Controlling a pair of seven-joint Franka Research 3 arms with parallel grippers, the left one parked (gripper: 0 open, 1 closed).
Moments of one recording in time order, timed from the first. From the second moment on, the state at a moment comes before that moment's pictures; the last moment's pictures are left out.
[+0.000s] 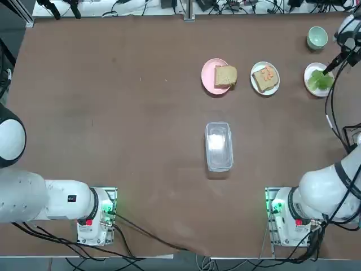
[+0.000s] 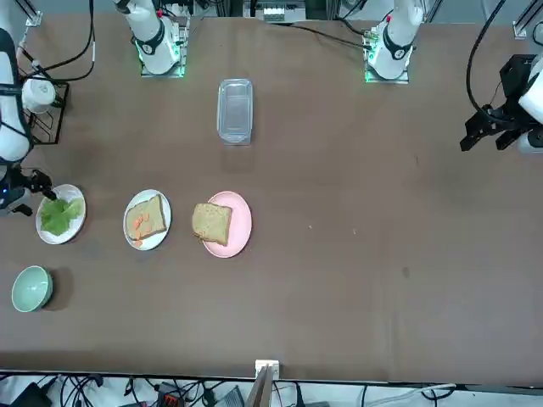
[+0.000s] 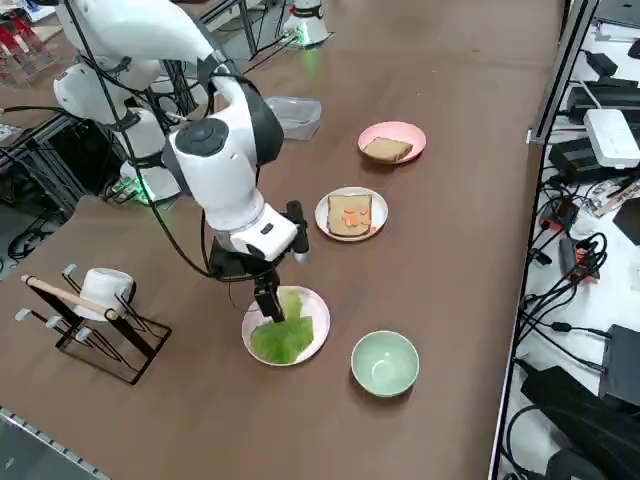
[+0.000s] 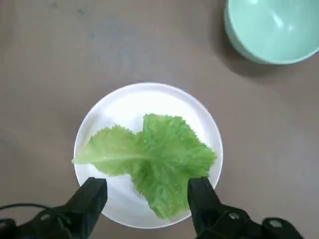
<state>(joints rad) -0.26 0.42 -0.25 -1.96 0.17 2.46 -1.20</state>
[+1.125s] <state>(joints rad) -0.27 0.50 -0.25 -2.01 0.17 2.64 -1.31</state>
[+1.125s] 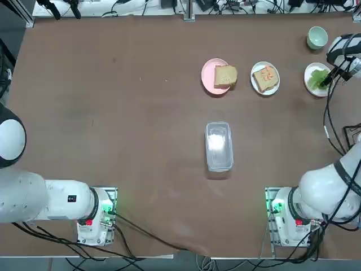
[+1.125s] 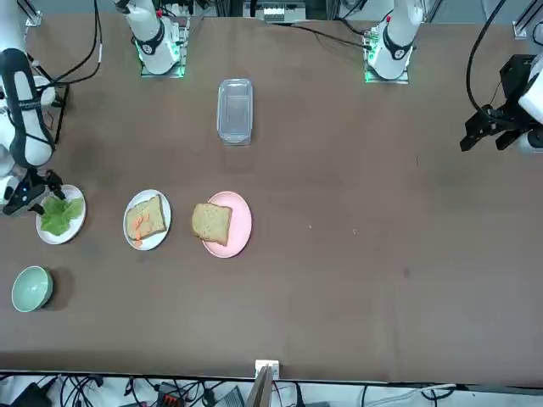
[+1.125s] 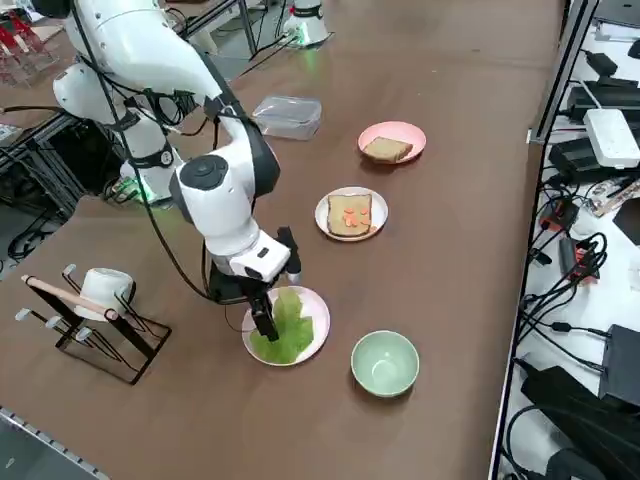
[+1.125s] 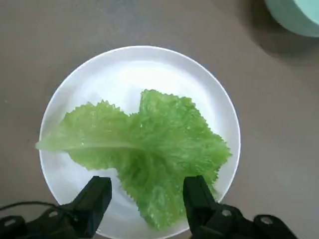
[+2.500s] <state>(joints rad) -0.27 0.51 -0.25 -1.99 0.12 2.68 -1.31</state>
